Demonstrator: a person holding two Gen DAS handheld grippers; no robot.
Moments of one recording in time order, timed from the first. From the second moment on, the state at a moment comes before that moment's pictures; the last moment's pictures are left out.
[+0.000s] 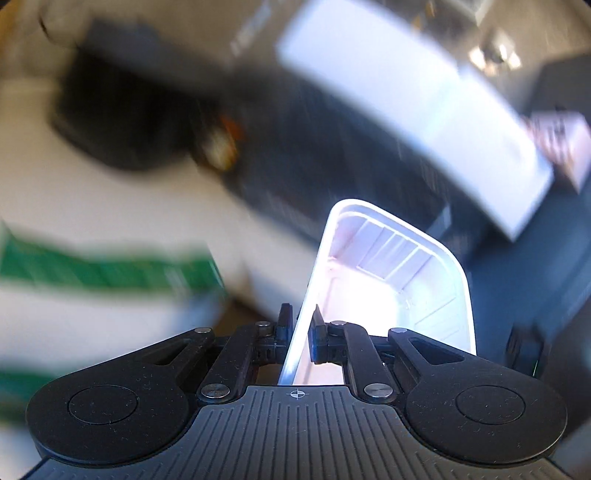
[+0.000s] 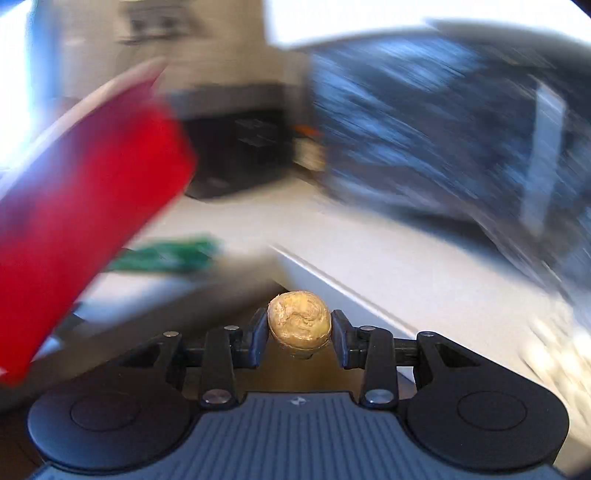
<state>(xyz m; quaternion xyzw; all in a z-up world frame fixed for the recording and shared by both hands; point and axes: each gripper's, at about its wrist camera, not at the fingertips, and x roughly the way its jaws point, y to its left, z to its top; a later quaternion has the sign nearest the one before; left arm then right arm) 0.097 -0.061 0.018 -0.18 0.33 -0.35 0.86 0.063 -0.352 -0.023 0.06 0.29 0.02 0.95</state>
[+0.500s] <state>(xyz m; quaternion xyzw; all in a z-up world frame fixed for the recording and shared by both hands) 0.123 -0.178 -0.316 -0.16 0.57 -0.25 0.77 0.015 -0.427 -0.163 0.15 0.42 -0.06 0.89</state>
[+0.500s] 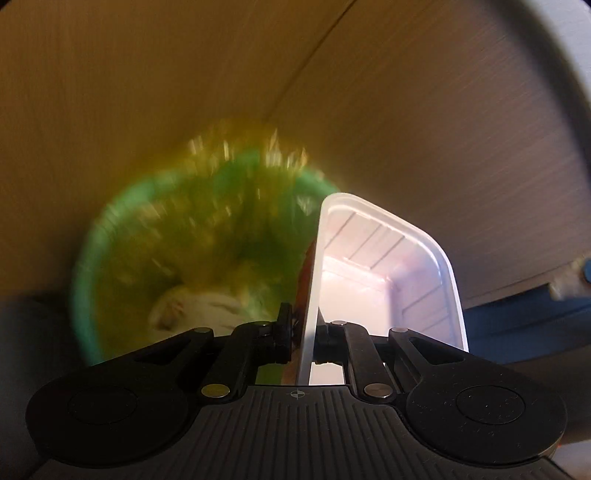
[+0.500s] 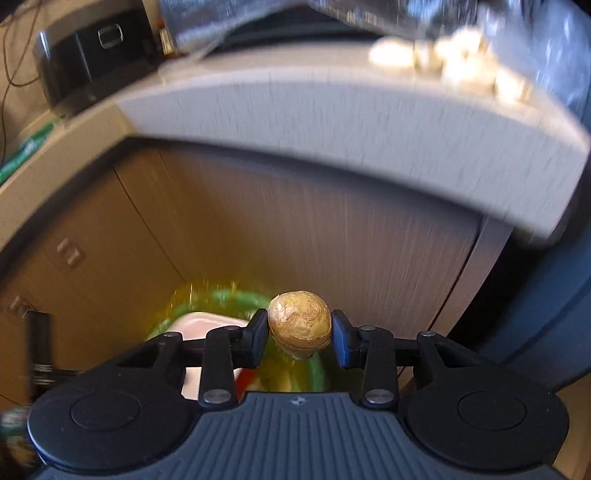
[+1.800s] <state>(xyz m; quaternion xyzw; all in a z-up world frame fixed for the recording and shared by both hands) 0.048 0.058 -0.024 -0.20 0.38 -0.11 0.90 0.115 -0.212 -0.004 0.03 0.25 0.23 0.94</state>
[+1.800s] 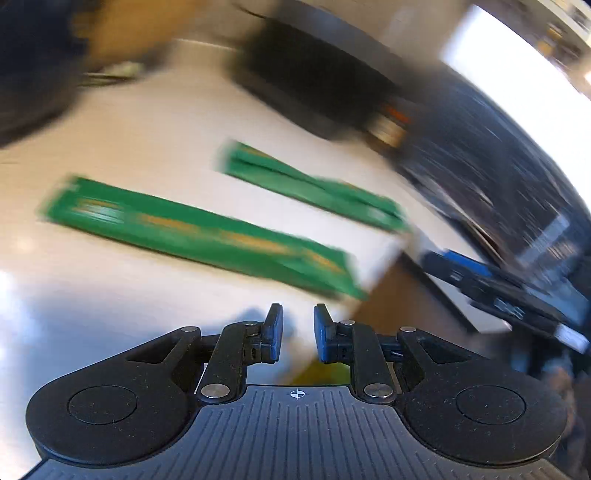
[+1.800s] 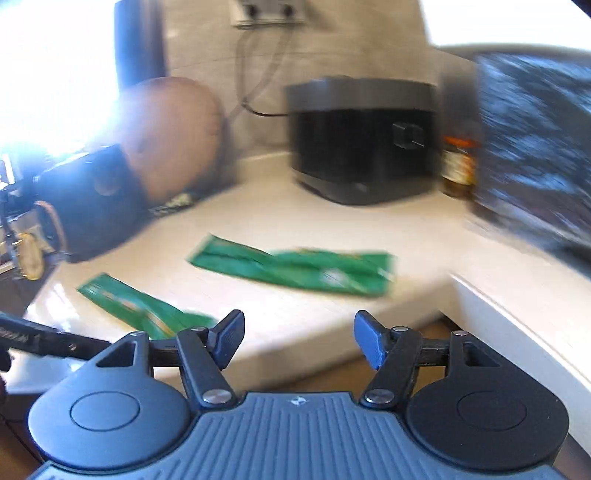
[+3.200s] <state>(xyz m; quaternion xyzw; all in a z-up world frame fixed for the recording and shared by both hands) 0.055 0.100 0.014 -0.02 0.38 0.03 0.93 0.208 -0.155 0.000 -0.01 0.32 0.40 0.86</state>
